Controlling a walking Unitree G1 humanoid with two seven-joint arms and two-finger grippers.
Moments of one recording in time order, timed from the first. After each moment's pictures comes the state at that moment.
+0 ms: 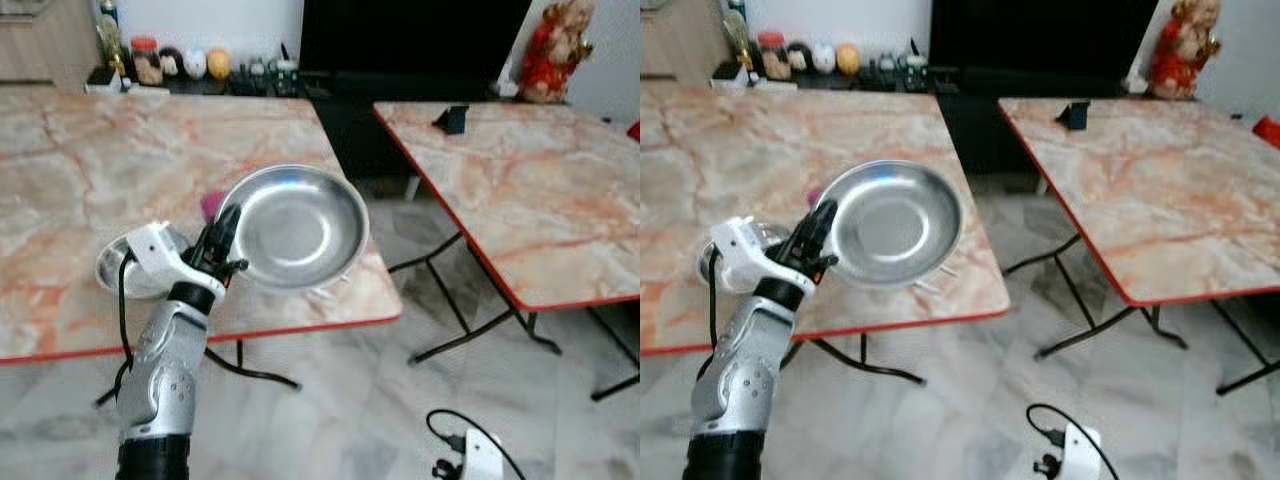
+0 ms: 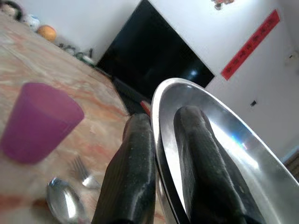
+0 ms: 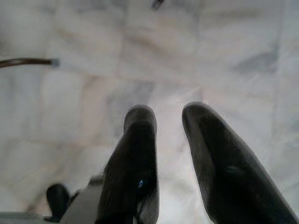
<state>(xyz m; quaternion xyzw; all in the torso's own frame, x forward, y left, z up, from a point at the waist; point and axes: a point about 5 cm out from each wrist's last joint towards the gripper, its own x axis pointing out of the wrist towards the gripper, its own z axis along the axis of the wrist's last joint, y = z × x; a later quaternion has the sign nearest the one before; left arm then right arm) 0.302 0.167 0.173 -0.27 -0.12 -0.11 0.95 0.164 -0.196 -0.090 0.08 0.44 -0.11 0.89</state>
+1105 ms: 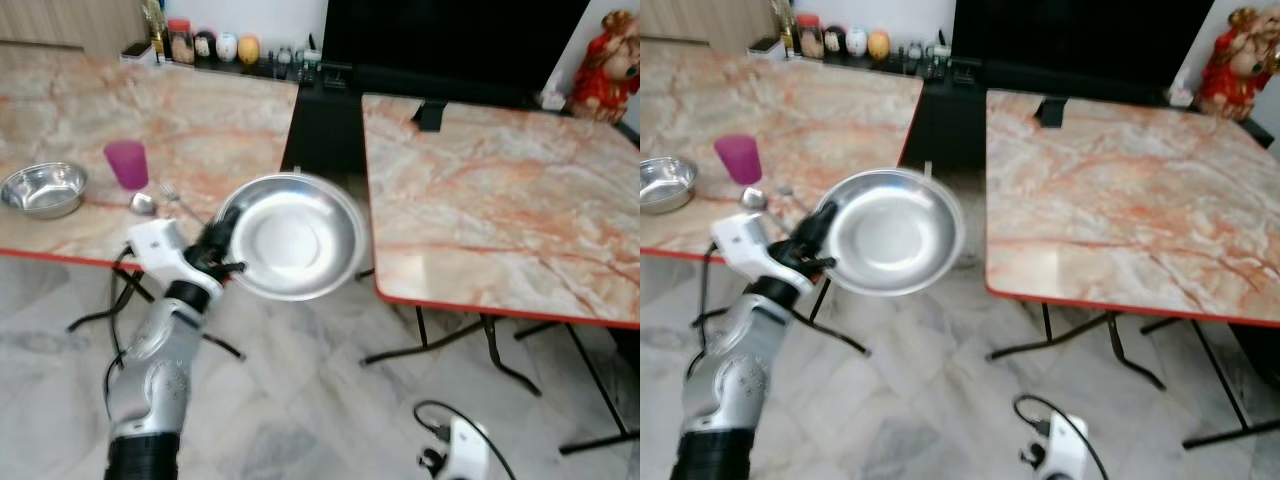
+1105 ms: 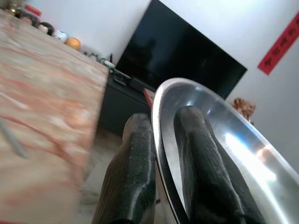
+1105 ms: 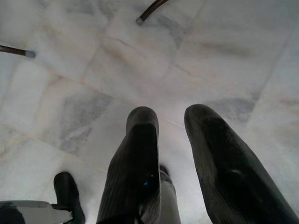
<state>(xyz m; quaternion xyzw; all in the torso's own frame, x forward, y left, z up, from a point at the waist) 0.304 0.162 0.172 -0.24 -0.11 -0.12 0.96 0.175 -0.179 -0.088 0.10 0.43 -0.09 0.89</state>
